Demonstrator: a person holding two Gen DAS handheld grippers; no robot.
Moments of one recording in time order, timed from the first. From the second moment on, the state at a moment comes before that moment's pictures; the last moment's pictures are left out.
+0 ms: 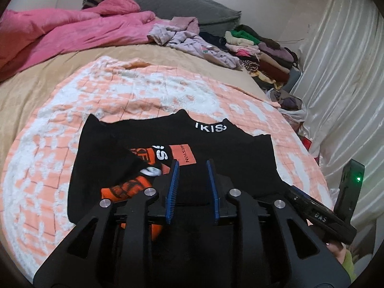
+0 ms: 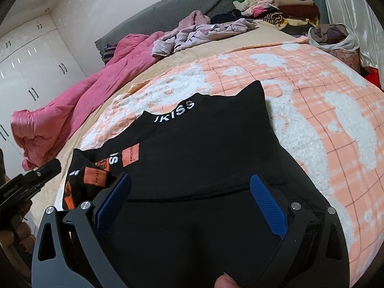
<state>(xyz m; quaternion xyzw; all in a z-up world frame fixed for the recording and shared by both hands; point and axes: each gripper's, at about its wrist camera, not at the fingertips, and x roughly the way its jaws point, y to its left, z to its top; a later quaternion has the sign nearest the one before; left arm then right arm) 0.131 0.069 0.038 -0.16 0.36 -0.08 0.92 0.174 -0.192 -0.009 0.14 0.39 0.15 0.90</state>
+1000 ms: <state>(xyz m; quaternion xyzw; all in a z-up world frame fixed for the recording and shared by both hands) 0.109 0.205 0.023 -0.22 0.35 0.06 0.91 0.116 0.054 -0.020 -0.15 0.35 0.29 0.88</state>
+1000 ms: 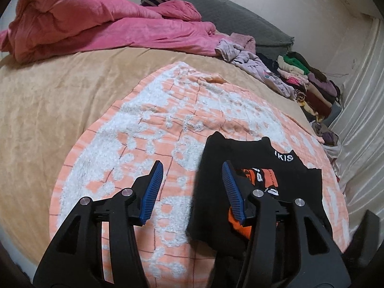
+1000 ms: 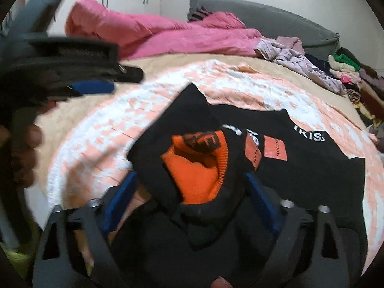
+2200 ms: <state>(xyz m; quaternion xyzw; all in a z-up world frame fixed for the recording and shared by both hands) 0.134 0.136 -0.001 -0.15 0.40 0.00 0.90 0.213 -0.246 -0.005 0.21 0.33 0.14 0.91</state>
